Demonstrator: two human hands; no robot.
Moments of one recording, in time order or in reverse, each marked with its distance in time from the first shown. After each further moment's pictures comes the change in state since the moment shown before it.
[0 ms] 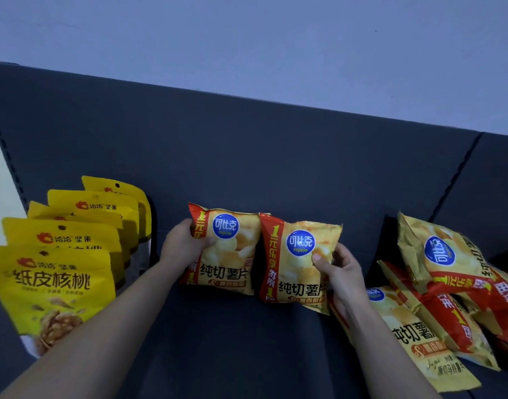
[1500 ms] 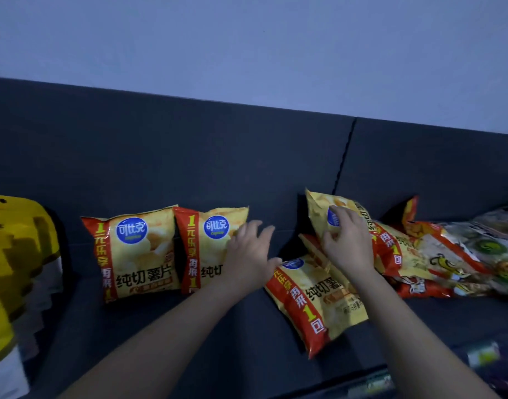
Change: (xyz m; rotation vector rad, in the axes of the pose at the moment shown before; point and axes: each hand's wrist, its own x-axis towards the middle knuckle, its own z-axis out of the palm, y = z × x) left_hand -0.122 0.111 0.148 0.442 -0.286 0.822; right_hand -0.032 -0.074 -0.118 -1.259 0.461 -0.457
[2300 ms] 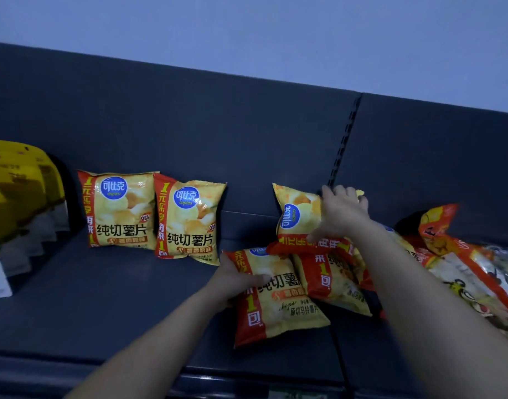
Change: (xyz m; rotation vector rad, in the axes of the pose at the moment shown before) left_hand -0.014 0.066 0.086 -0.957 -0.119 -0.999; right_hand 0.104 0.067 -0.009 -0.439 -0.608 -0.300
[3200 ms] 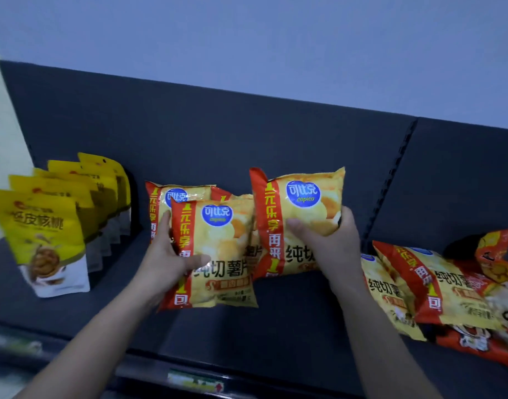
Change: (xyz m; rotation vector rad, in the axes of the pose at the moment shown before) left_hand -0.087 -0.001 -0.177 -0.144 0.351 0.493; right_hand -0.096 -0.134 -0.004 1.379 0.345 0.004
